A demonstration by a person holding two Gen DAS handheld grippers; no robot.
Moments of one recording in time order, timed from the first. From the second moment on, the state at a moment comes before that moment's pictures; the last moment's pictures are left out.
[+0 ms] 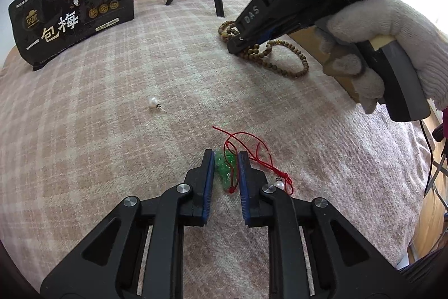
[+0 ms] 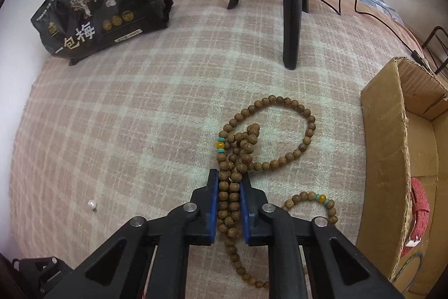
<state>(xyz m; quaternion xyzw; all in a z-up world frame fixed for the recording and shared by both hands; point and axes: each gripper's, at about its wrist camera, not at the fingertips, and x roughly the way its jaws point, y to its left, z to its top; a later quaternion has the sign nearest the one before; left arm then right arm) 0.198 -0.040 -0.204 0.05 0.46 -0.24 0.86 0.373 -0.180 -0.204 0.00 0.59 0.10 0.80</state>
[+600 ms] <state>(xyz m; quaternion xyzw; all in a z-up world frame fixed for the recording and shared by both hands) 0.179 -0.006 -0.162 -0.01 0.42 -0.21 0.88 0.316 -0.197 -0.141 0.03 0.54 0.15 0.83</state>
